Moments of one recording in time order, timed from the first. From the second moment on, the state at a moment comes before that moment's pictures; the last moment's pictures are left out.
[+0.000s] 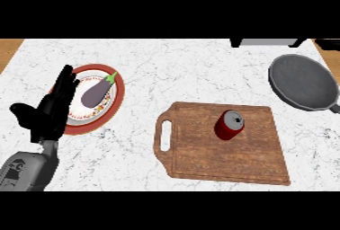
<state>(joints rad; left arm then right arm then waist) -0.23 0.38 -0.13 -1.44 0.24 0.26 0.03 -0.50 -1.02 0.14 -1.36 -0.13 0.53 -0.40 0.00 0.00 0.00</state>
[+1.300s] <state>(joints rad) -0.23 0.32 -0.05 -1.44 0.16 0.19 0.04 -0.53 -0.71 0.17 -1.76 -0.06 0.67 0.19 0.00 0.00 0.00</state>
